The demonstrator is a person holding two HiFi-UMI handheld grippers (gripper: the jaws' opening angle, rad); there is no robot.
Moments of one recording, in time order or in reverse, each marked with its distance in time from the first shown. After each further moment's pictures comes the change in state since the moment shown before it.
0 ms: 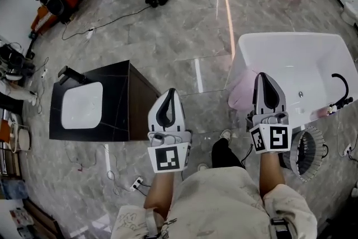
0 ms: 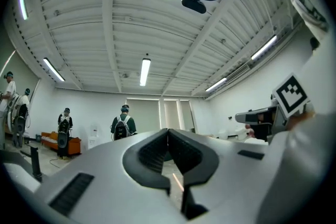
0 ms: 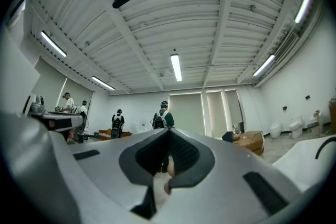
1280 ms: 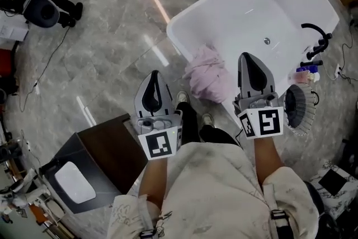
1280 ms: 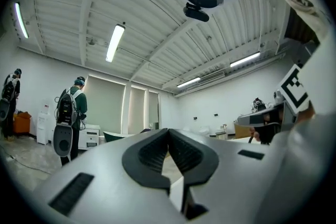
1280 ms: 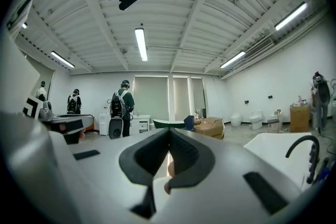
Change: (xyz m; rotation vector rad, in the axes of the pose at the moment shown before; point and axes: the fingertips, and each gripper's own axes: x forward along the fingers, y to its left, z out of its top) left arm 0.341 -0.213 -0.140 -0.106 0.078 -0.389; right arm 0.104 -0.307 -0.118 0.007 0.196 -0.364
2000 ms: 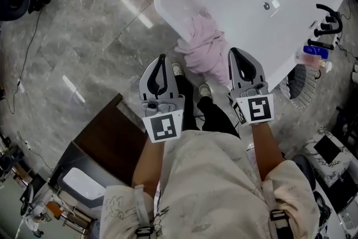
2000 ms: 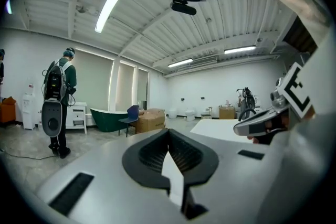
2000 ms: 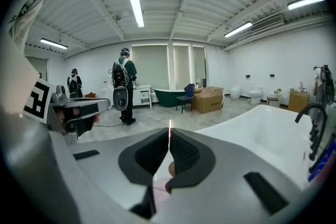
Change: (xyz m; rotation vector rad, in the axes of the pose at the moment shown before) left arm 0.064 0.020 -0.153 -0.025 0.221 -0.150; right arm 0.060 0.024 -0.171 0.000 0.343 0.016
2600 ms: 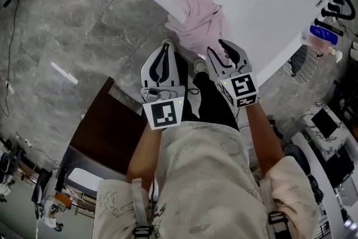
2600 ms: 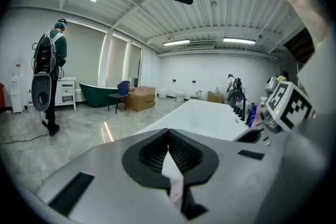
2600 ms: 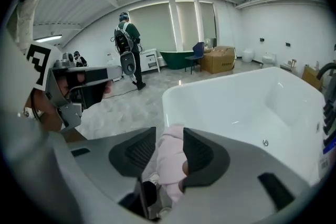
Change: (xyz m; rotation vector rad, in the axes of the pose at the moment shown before) left arm 0.024 -0.020 -0.120 -0.078 0.249 -0.130; right arm 0.040 0.030 -0.169 0.046 0.437 0.129
